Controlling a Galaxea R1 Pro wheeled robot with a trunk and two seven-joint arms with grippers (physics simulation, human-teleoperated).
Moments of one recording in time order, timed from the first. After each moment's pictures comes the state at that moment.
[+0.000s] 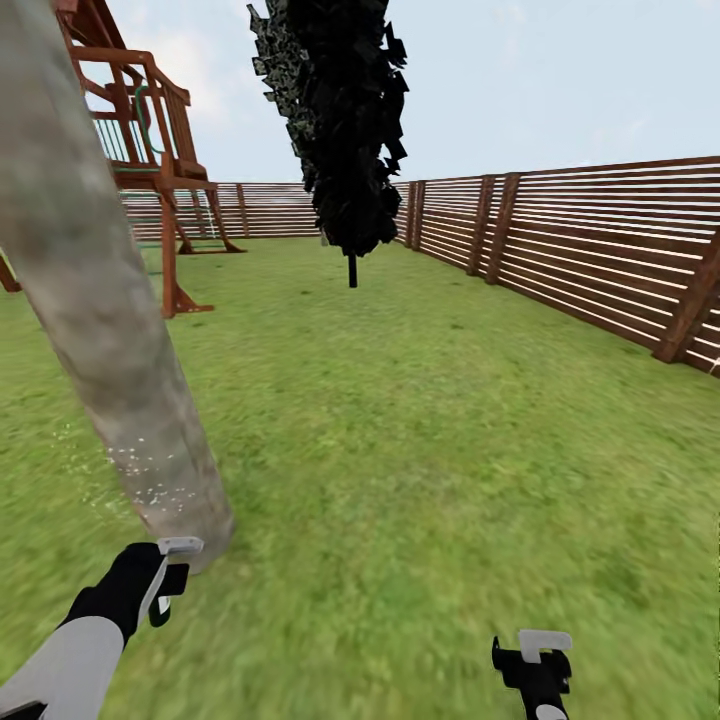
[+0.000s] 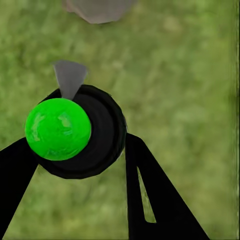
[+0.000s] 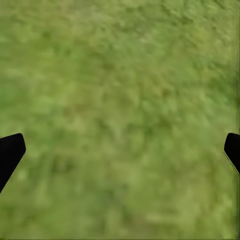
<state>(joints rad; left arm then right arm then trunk) -0.69 0.14 0.34 -0.53 -0.34 0.66 -0.04 -0.52 -0.04 0.17 -0.03 -0.08 -0.43 -0.30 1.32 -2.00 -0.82</state>
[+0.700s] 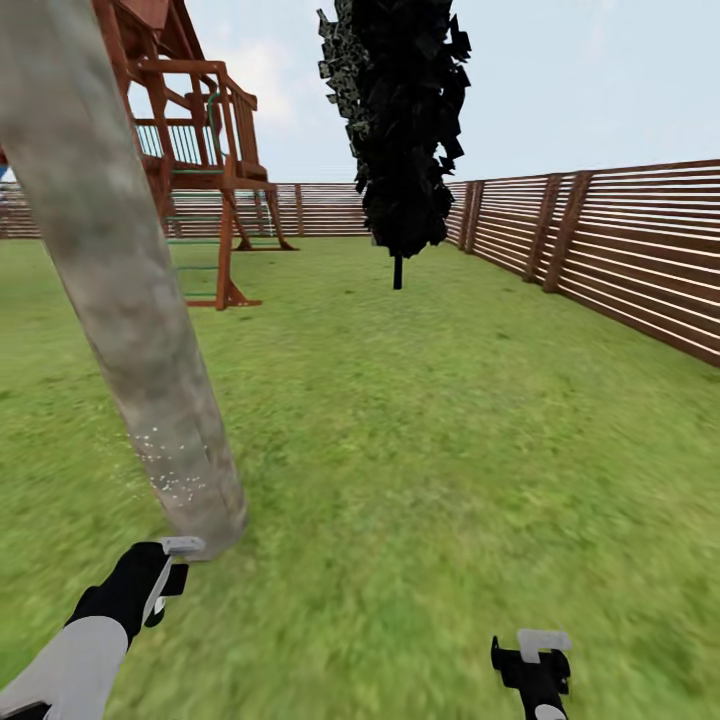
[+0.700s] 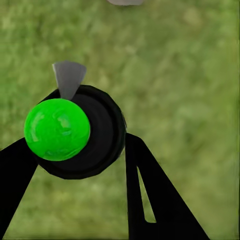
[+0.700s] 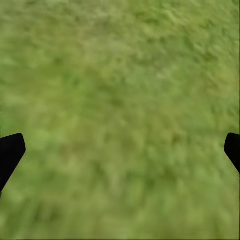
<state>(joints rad) -0.68 0.12 0.33 -0.53 -0.35 0.66 0.03 -0.52 -0.04 0.17 -0.03 -0.08 -0.43 -0.30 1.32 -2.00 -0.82</state>
